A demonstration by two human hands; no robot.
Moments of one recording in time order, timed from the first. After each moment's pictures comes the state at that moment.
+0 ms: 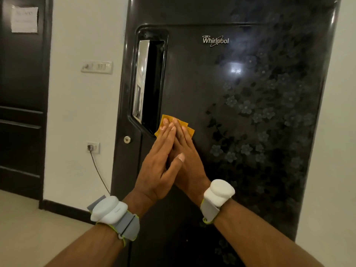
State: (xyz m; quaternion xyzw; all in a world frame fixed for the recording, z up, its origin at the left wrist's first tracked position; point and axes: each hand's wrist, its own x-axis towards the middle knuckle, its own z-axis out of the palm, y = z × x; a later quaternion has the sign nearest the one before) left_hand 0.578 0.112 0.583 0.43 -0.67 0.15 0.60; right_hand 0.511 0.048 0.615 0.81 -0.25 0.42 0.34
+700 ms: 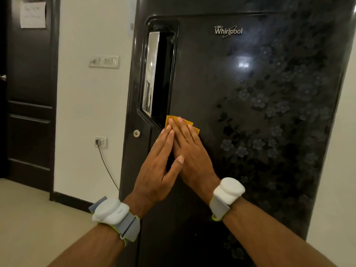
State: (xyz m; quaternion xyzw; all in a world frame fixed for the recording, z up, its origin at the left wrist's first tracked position) left_hand 0.596 0.118 0.560 0.48 -0.65 0.16 0.57; right_hand 0.501 0.037 0.598 0.81 -0.22 0.40 0.37
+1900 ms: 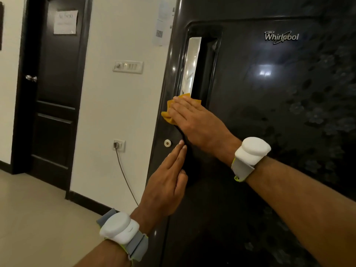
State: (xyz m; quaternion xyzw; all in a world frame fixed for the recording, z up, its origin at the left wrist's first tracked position) left_hand 0.659 0.125 0.545 0.53 -0.63 0.20 0.53; right_hand 0.577 0.038 0.698 0.80 -0.03 0.33 0.50
